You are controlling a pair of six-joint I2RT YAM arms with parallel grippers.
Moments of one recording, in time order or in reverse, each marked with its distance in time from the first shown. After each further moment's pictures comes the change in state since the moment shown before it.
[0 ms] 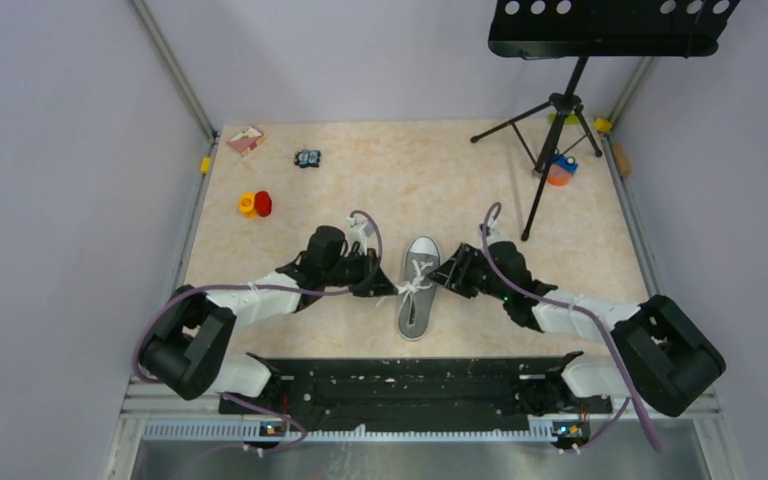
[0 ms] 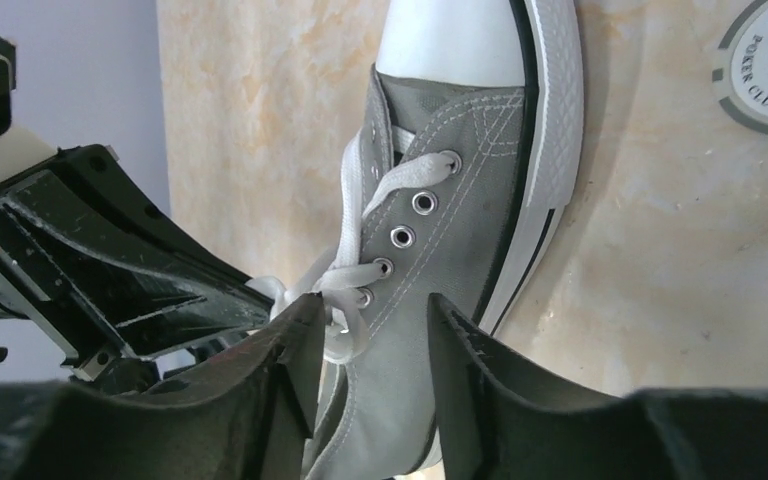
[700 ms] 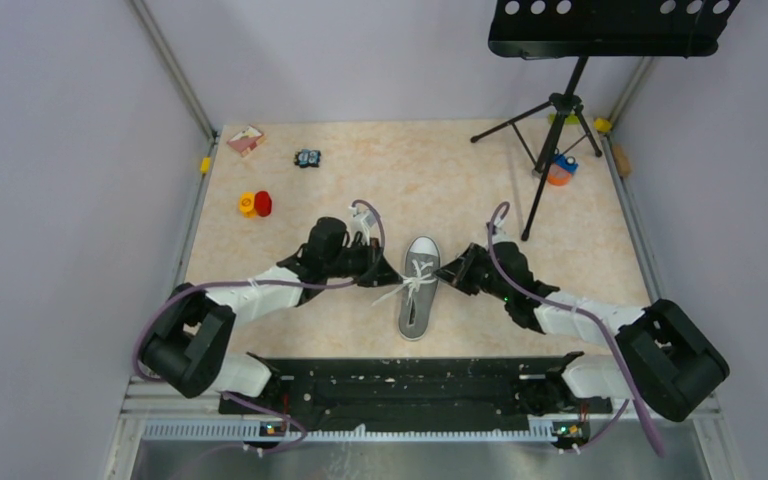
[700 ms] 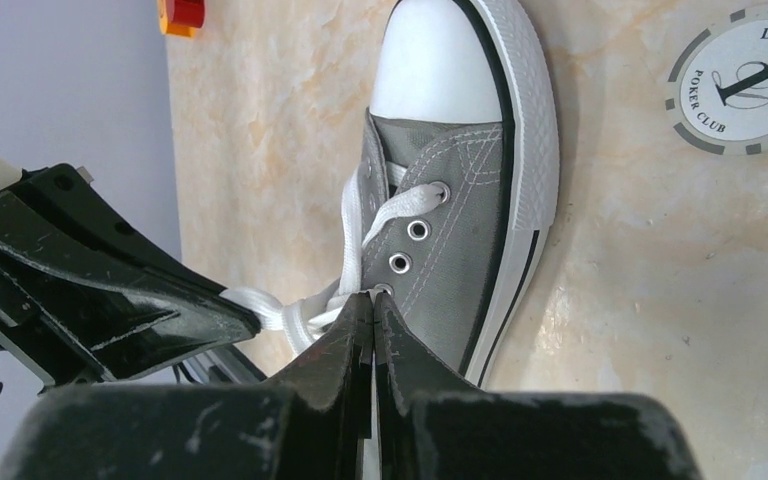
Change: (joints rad) left arm 0.000 0.015 0.063 0.020 -0.002 -0.003; right arm 0.000 -0.042 0.002 -0.029 0.086 0.037
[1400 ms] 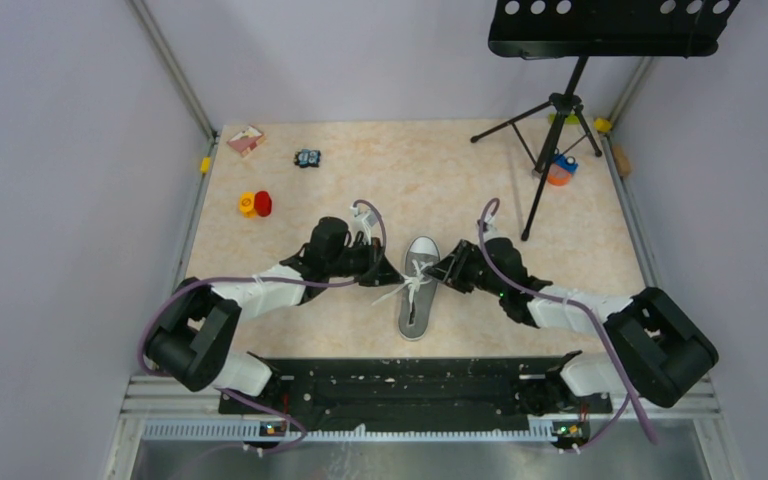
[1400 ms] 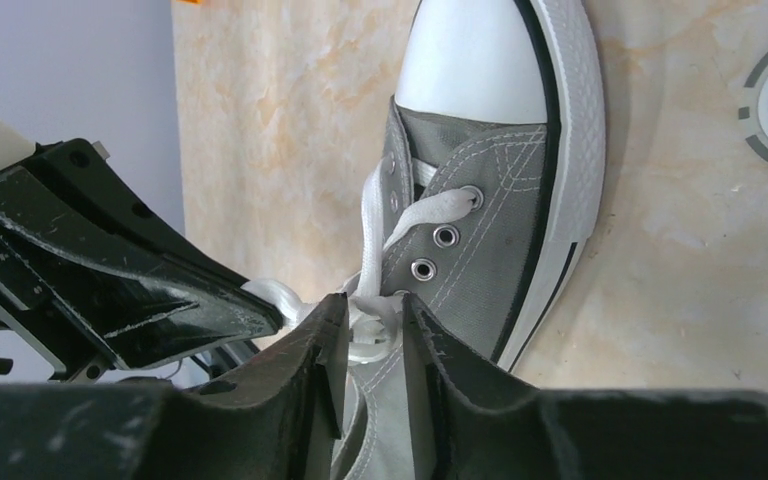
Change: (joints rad) left arm -0.001 0.032 0.000 0.032 0.006 -0.017; right arm 0.008 0.072 0.032 0.040 -0.067 -0.023
